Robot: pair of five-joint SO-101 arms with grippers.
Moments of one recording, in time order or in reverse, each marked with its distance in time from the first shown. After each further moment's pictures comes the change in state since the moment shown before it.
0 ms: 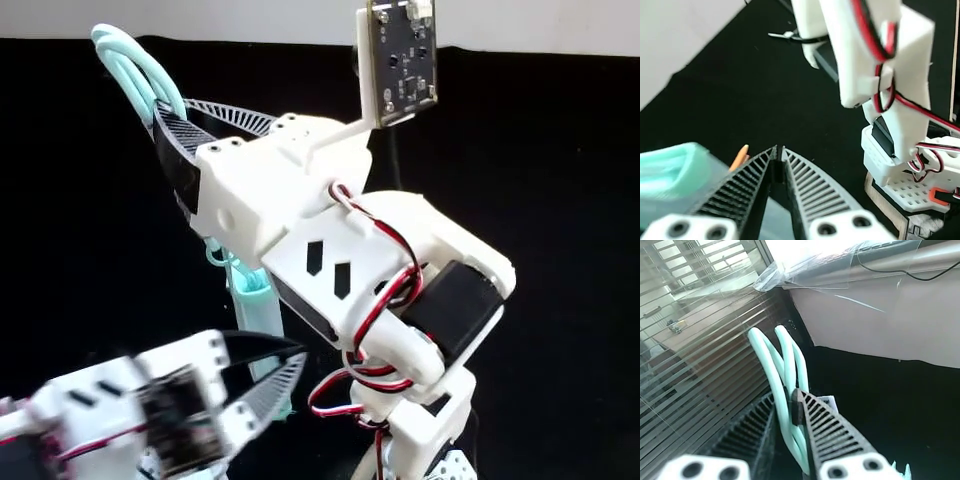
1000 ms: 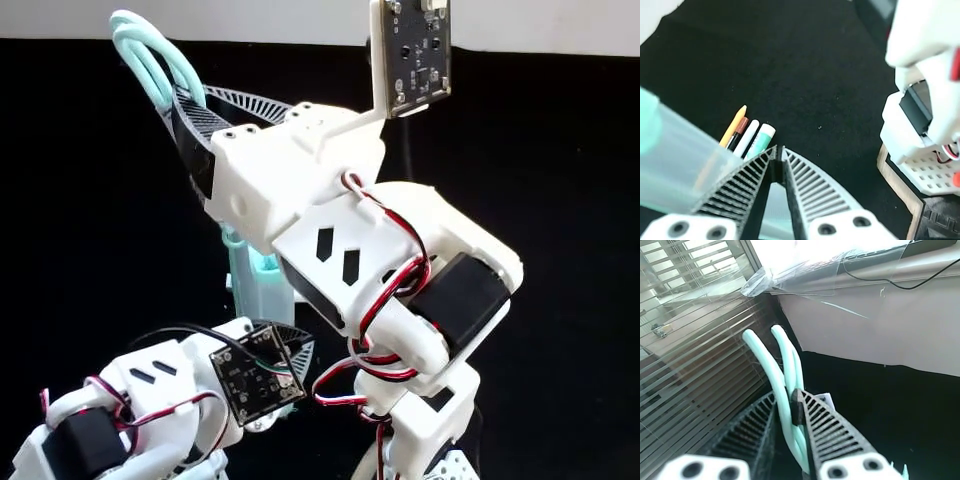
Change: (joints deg) left arm -5.5 0.1 10.4 -0.9 0.0; right arm 2.7 0.0 0.0 0.0 1.6
